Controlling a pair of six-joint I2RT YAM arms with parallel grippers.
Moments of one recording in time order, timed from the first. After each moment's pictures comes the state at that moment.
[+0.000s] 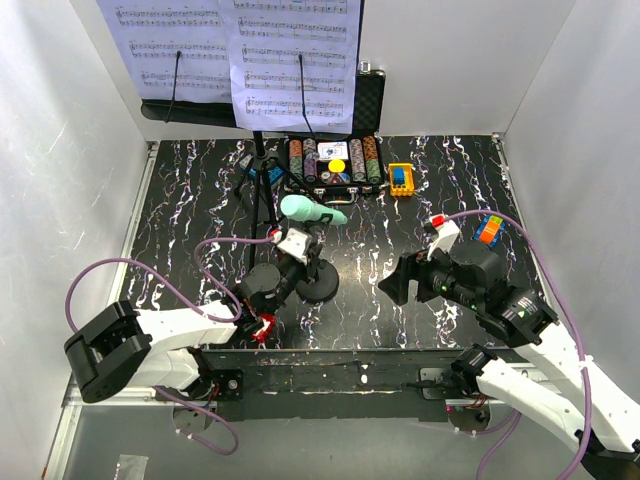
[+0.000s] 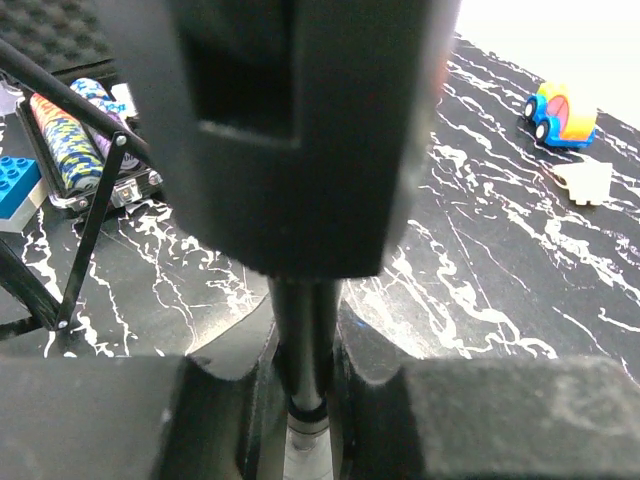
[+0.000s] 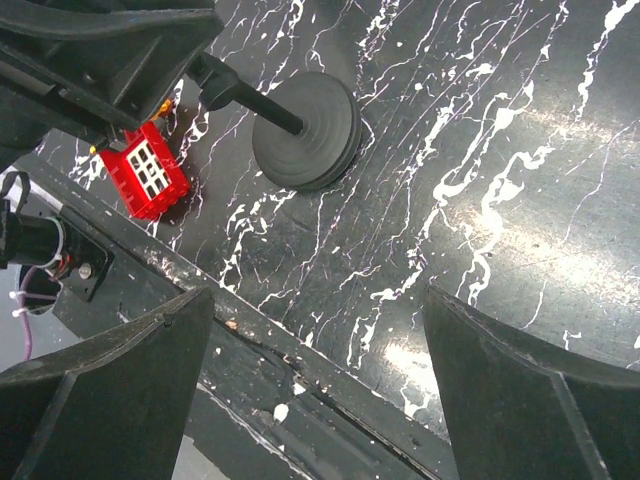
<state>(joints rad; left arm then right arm) -0.98 1.24 0.43 0.81 -0.39 -0.03 0.73 0.63 0.80 -0.67 -0.08 0.42</state>
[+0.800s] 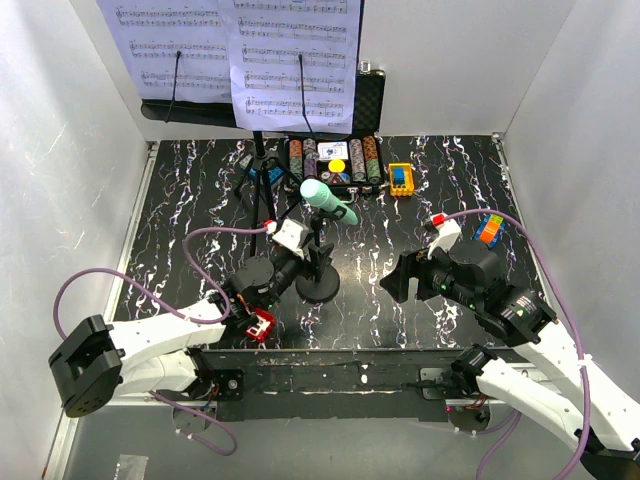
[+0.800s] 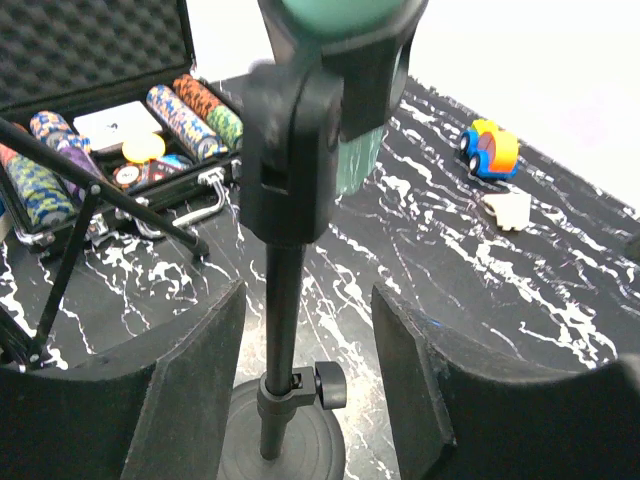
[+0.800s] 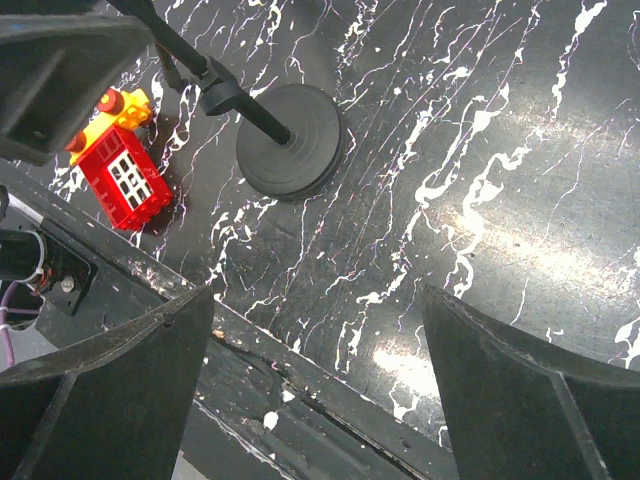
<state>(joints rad) -0.98 1.13 0.52 0.63 -0.33 -0.09 0.73 0.64 0.80 -0.67 -0.03 0.42</state>
